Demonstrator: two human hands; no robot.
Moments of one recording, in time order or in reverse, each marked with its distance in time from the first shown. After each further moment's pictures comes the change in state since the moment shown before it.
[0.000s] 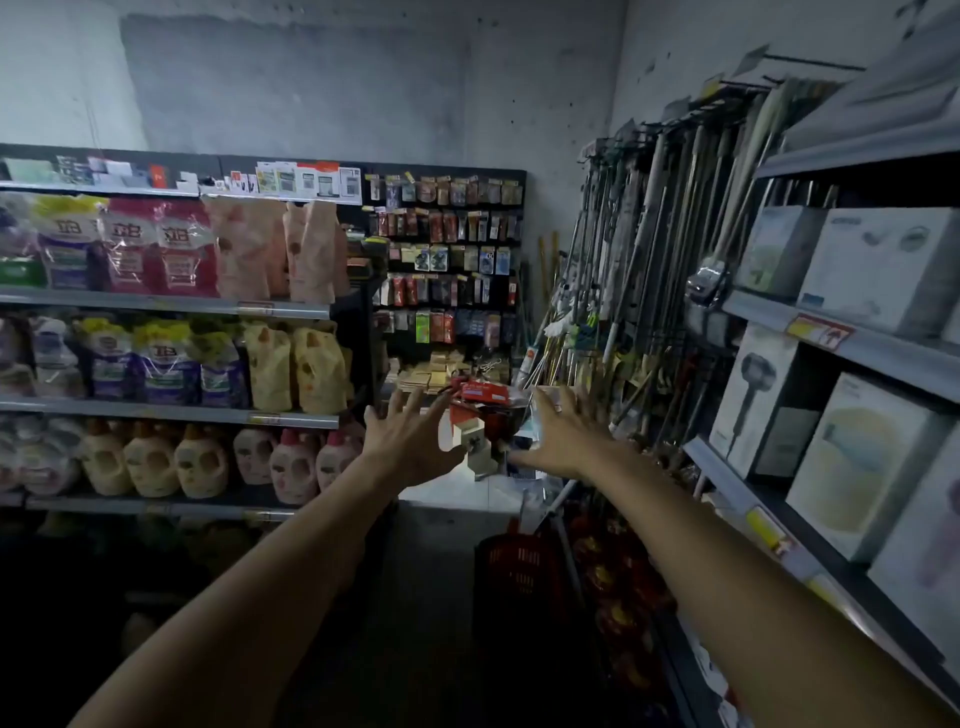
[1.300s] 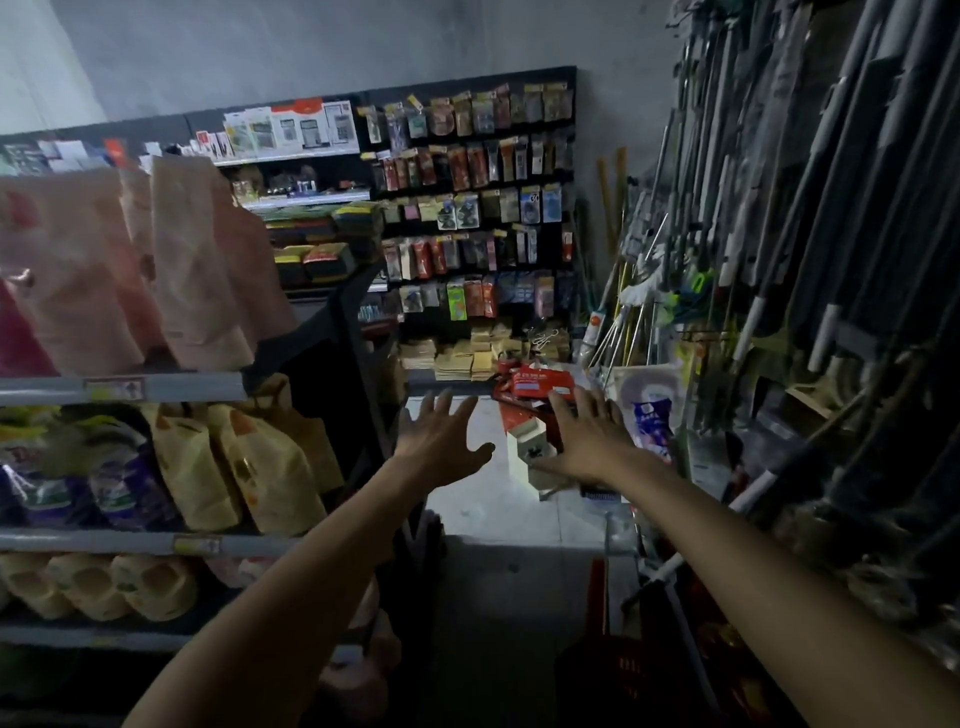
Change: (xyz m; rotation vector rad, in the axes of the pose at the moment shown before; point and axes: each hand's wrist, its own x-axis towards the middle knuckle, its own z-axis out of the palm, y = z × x) left_hand 0.580 -0.143 0.213 0.060 -0.156 -0.027; right_hand 0.639 0.042 0.134 0.068 -0.086 -0.063
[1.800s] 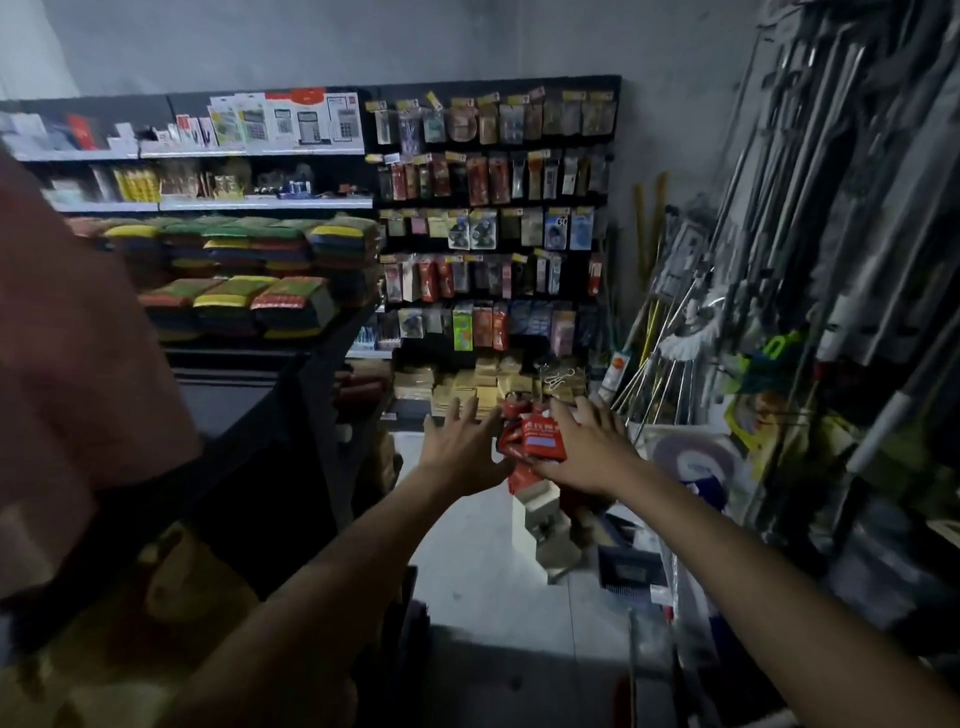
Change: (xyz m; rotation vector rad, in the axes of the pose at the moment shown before) left_hand 0.358 -0.099 0.060 -0.032 0.036 0.064; right_hand 0.374 -0.006 0.001 0.001 0.060 -0.035
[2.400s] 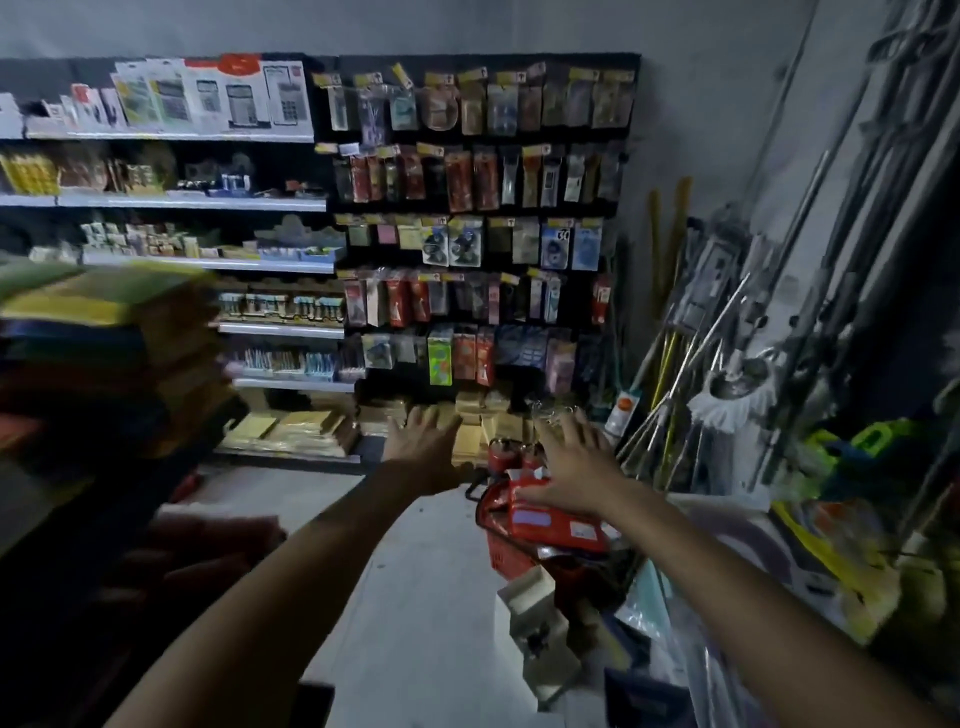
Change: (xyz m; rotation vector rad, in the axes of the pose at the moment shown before) left_hand 0.419 -0.107 0.076 0.057 -0.037 -0.052; right_hand 0.407 0.106 0.028 -0.034 -0.097 -0.046
